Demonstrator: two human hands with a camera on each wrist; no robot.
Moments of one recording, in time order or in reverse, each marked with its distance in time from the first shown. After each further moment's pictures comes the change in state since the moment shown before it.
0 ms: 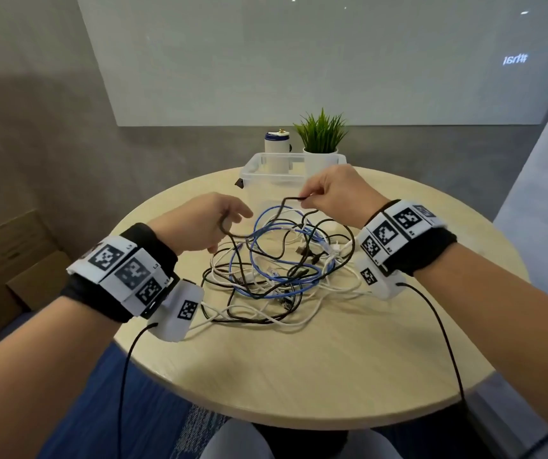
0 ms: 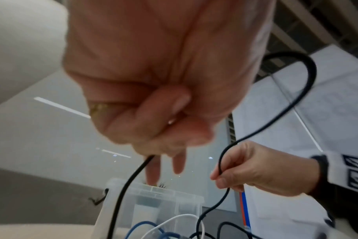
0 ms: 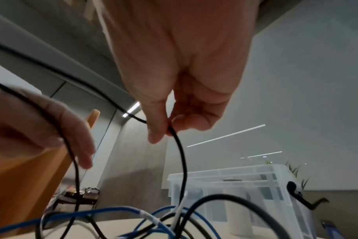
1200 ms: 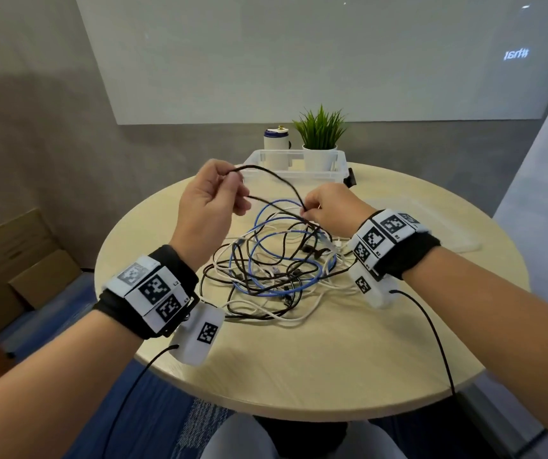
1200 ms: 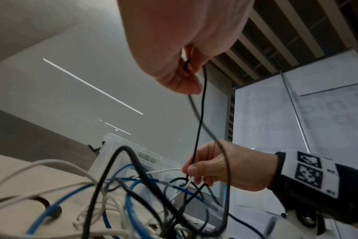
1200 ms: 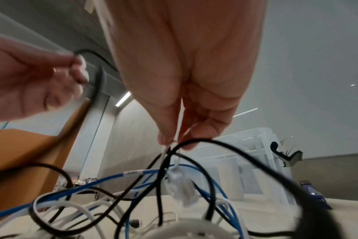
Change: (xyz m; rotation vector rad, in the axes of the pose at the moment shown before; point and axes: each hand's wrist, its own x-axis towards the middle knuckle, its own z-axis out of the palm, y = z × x) left_hand 0.001 0.010 0.034 -0.803 0.555 0.247; right_hand -0.006 0.011 0.022 -0.092 -0.138 0.138
